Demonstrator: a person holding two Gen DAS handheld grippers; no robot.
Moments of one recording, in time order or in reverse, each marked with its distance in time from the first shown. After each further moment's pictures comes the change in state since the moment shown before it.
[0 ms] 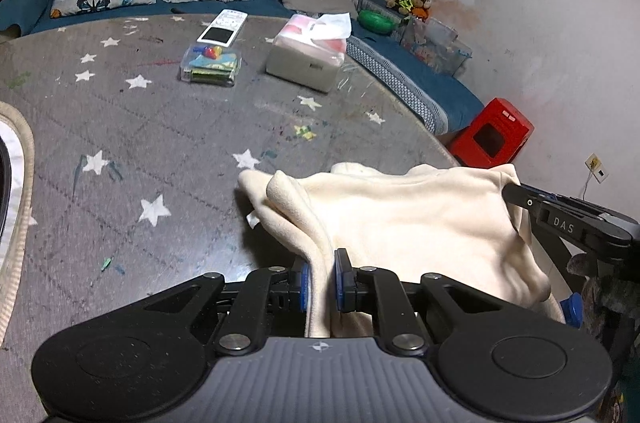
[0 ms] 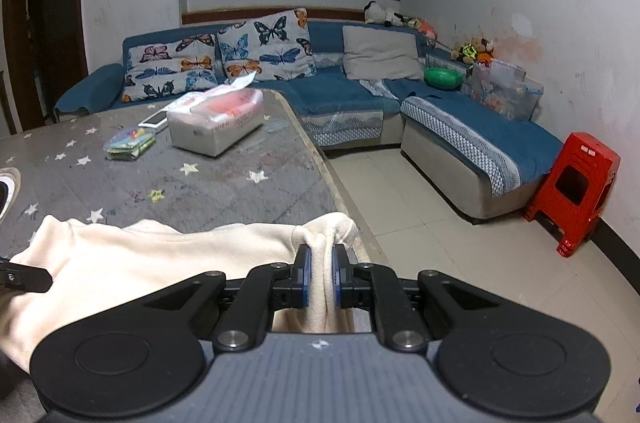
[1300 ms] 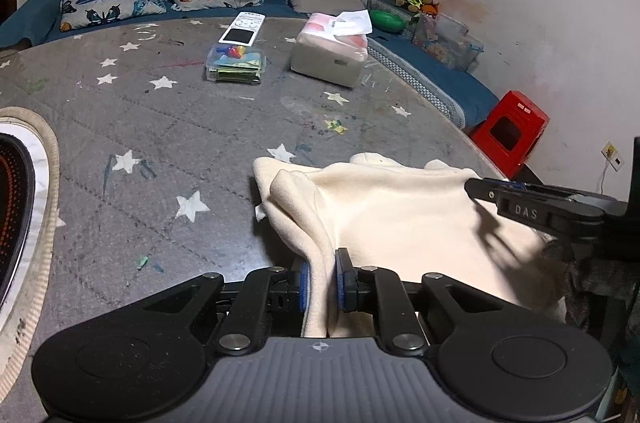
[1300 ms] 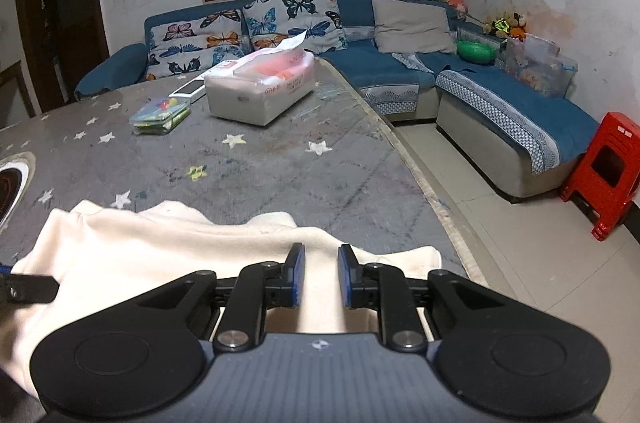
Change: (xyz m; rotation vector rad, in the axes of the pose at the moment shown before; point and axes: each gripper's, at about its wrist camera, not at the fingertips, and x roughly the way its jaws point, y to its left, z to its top) left arm -0.003 0.014 -0.008 0.045 -0.017 0.058; right arm 0.048 0.043 -0.002 0.006 0.074 0.093
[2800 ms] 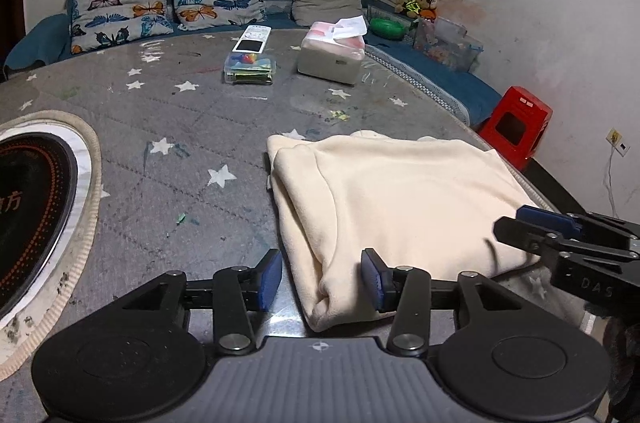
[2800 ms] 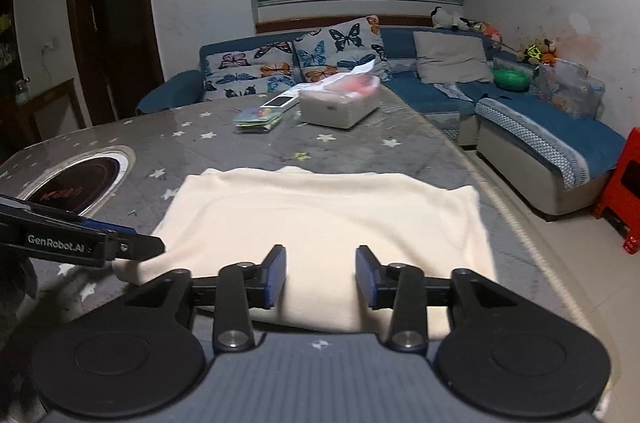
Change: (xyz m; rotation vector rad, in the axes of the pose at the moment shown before) left arm -0.039 -0.003 -0.035 0.066 -0.044 0.045; right arm -0.101 0.043 -0.064 -0.029 -0.110 0.142
